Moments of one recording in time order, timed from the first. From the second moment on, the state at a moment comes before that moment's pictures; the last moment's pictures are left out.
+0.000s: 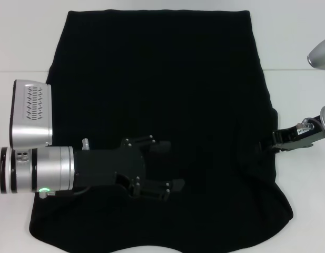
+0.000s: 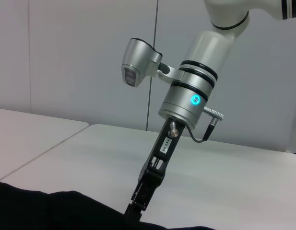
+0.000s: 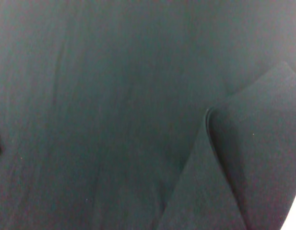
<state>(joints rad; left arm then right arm) -0.61 -2.16 0.65 0.62 2.08 1.59 -1.15 0.86 1.95 -0.92 -0.53 -2.53 -1.17 2.60</state>
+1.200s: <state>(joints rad) -0.60 -2.16 0.65 0.62 2.08 1.59 -1.15 0.85 1.95 -0.92 -0.54 -2.53 -1.17 2.60</state>
